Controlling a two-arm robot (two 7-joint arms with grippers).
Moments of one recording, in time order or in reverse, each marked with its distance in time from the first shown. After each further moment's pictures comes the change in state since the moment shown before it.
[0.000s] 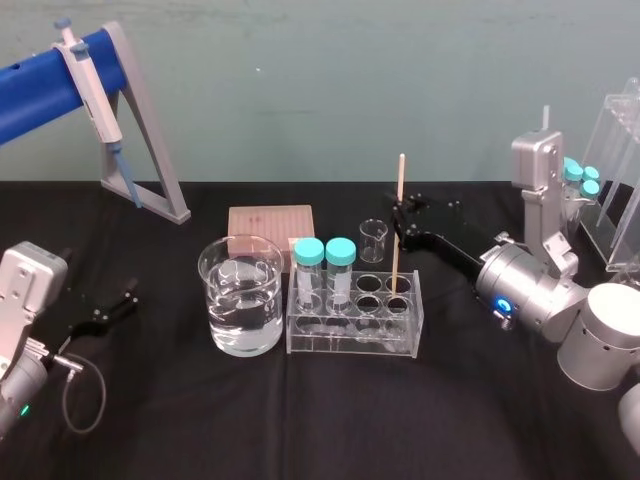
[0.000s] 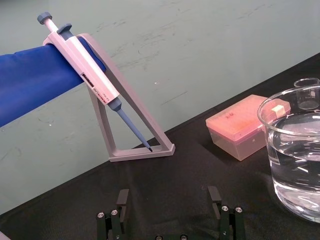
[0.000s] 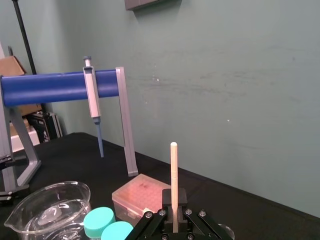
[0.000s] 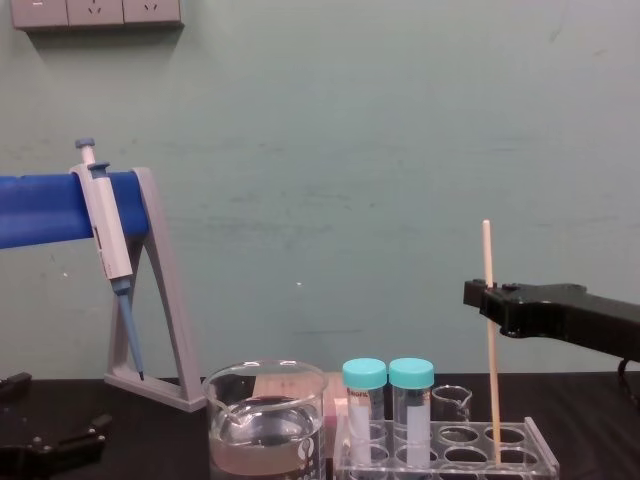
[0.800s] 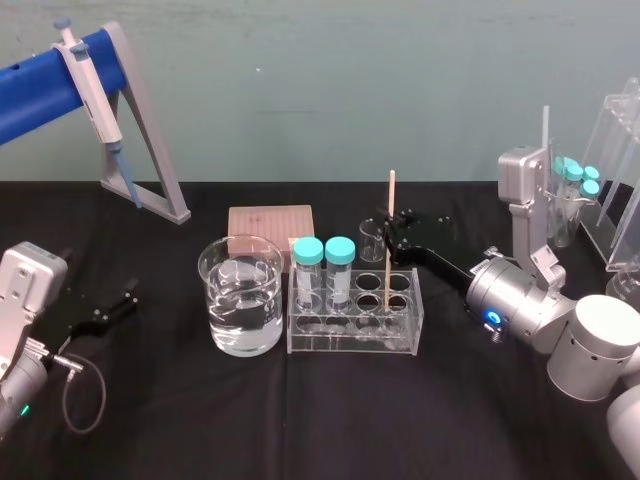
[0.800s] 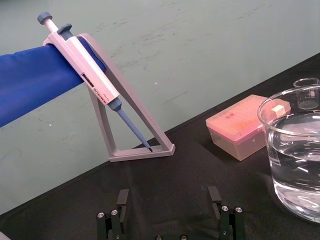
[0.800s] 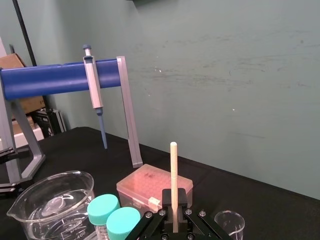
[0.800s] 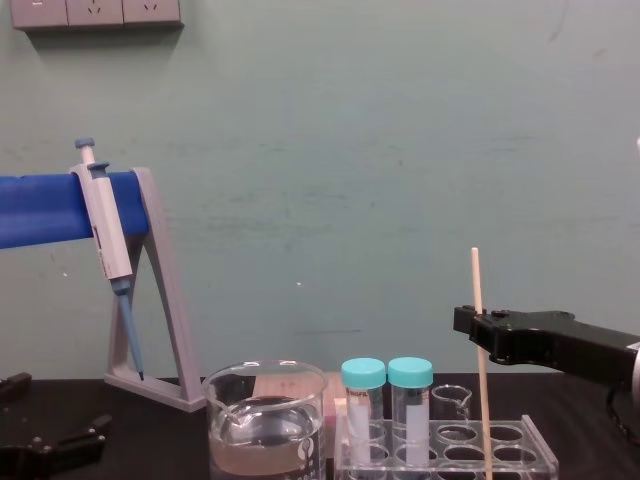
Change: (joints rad) left arm 0.000 0.000 0.000 0.000 0.000 0.000 0.000; right arm 0.001 -0.028 -0.003 0.051 -0.004 -0.005 0.017
